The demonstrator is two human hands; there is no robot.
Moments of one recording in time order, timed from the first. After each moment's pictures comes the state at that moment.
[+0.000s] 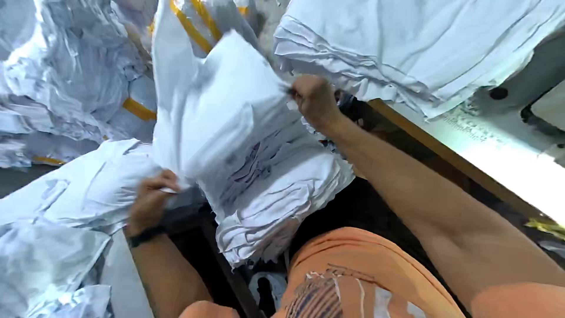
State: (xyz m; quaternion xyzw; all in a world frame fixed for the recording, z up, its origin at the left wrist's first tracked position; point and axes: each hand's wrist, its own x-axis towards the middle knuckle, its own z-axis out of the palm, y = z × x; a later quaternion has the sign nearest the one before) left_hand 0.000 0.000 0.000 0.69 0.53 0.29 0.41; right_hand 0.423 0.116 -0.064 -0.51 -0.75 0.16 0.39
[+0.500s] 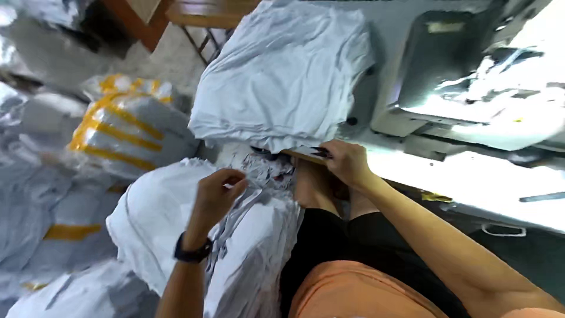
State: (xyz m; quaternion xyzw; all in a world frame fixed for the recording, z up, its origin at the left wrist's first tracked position) left_hand 0.308 0.095 0.018 0.86 0.35 0.18 0.33; right_hand 0.597 -0.027 -0.096 -0.71 -0.61 -0.01 0.34
